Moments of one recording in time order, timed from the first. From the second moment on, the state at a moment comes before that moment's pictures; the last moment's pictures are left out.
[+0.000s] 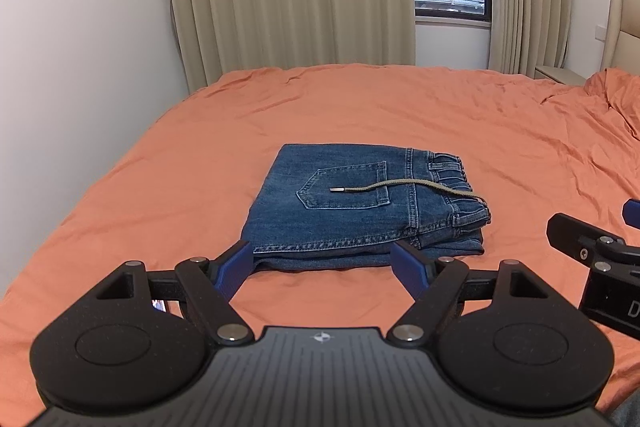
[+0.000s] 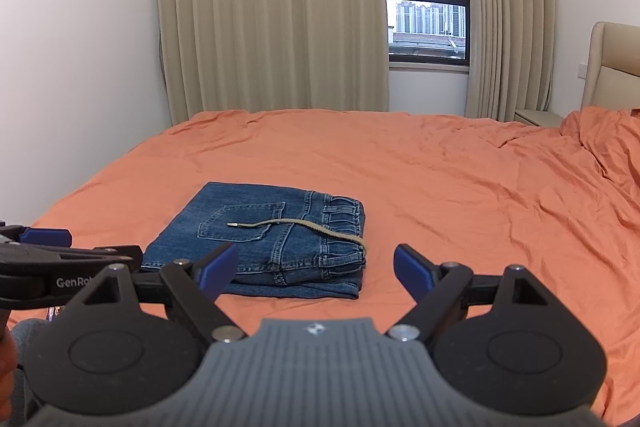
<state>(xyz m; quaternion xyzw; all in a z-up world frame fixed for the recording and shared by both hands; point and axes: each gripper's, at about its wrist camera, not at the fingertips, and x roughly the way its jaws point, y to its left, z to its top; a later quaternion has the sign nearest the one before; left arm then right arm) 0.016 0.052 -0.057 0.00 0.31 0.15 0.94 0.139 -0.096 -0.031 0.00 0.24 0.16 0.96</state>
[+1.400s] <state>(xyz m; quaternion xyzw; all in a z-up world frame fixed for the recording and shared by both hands) 0.012 0.053 -0.052 0.02 0.30 0.14 0.94 0.138 -0.096 -0.033 0.00 0.26 0.16 0.95</state>
